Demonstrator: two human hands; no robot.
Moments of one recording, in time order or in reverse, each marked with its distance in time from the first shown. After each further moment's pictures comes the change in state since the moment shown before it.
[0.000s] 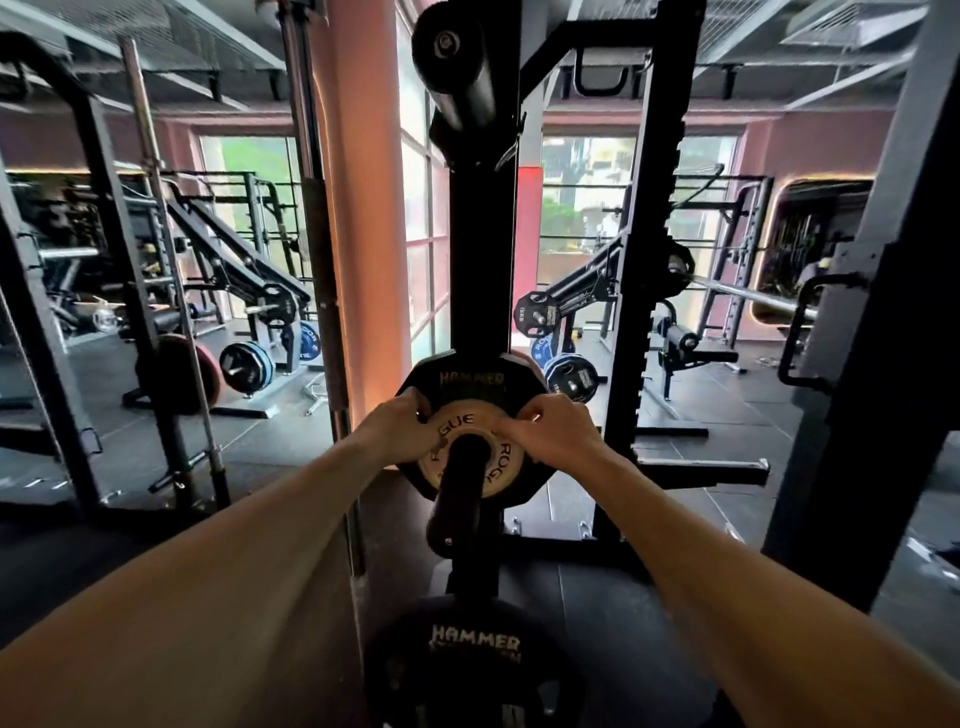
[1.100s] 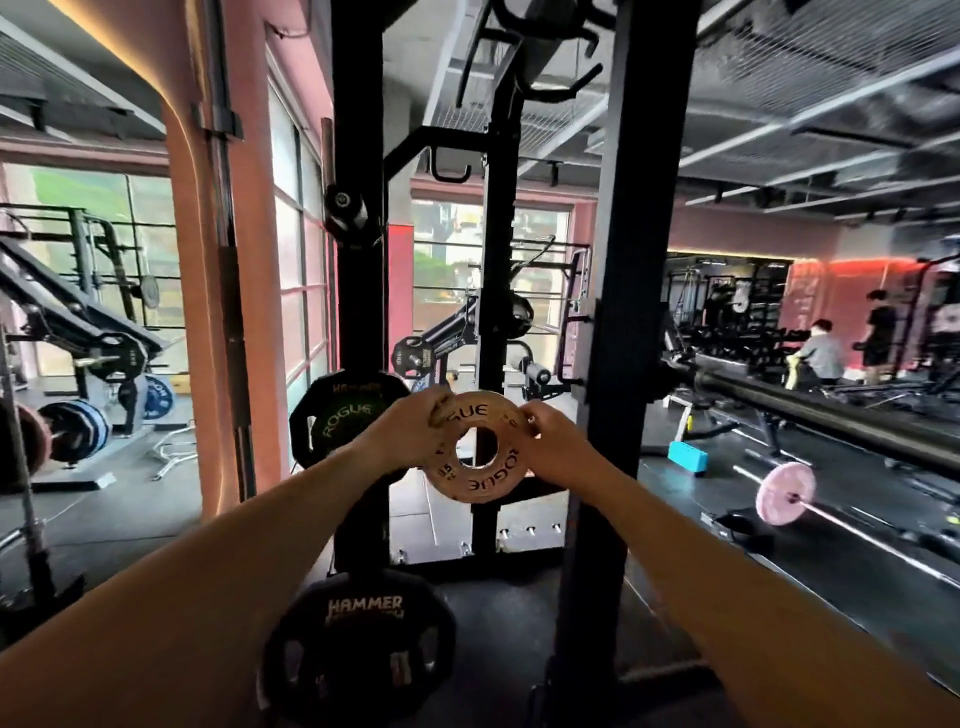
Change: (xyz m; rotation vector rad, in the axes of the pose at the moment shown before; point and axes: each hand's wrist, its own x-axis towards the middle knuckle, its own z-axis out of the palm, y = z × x) left_hand -0.200 0.132 -0.007 -0.293 -0.039 0.657; right_hand -0.248 -0.001 -0.138 0.029 0.197 -0.063
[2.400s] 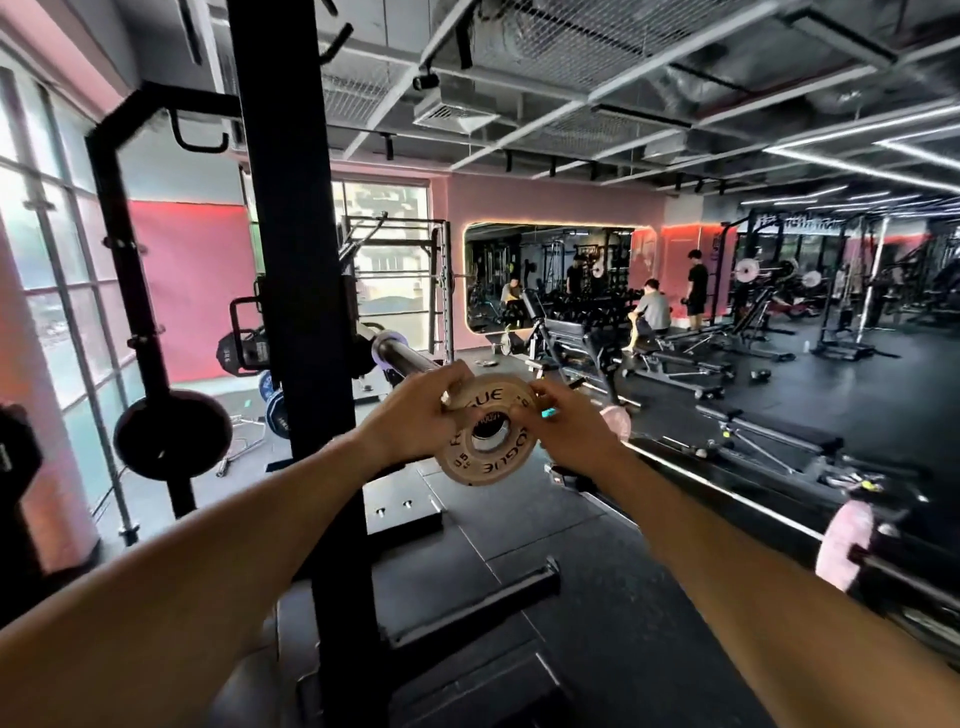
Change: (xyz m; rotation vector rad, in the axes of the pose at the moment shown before) left_hand 0.108 0.397 0.364 -0.047 -0.095 0.336; right_hand -0.169 0.298 -0.439 -0.006 0.277 0.011
